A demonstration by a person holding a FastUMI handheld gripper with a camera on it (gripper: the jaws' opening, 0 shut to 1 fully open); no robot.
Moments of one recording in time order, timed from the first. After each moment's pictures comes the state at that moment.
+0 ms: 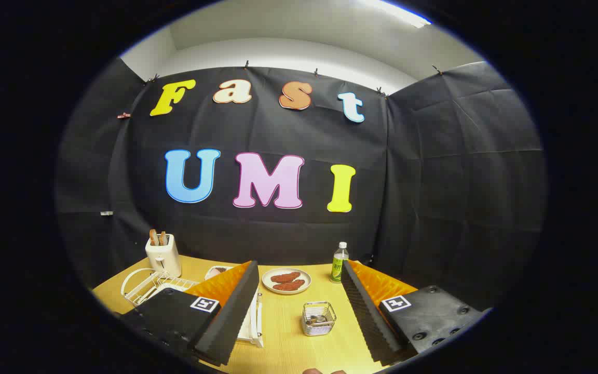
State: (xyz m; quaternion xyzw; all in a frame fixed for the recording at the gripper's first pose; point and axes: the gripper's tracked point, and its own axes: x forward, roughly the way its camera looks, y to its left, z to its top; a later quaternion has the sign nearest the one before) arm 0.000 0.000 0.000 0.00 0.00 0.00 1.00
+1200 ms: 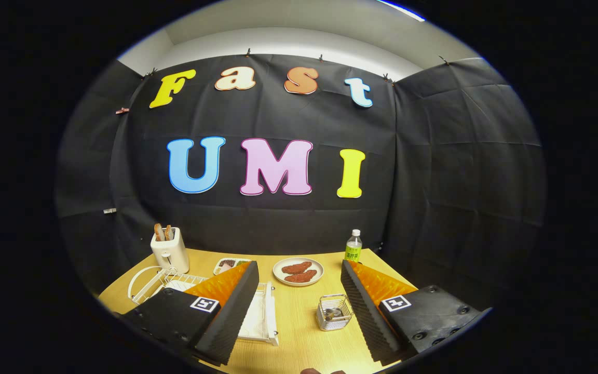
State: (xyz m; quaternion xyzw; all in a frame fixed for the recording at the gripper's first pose) arm 0.030 0.041 -0.014 0.00 0.04 0.02 1.00
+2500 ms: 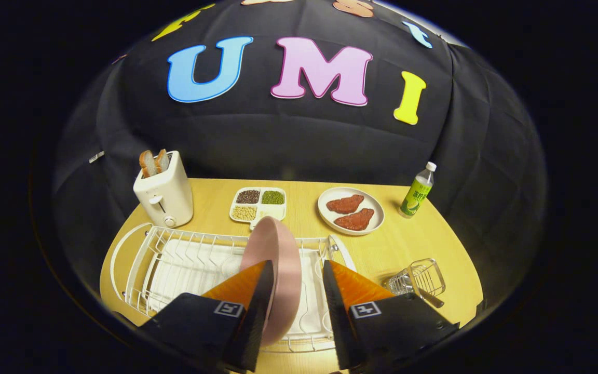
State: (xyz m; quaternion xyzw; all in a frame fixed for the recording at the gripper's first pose) arm 0.154 0.192 -0.186 -0.02 0.30 0.04 0.95
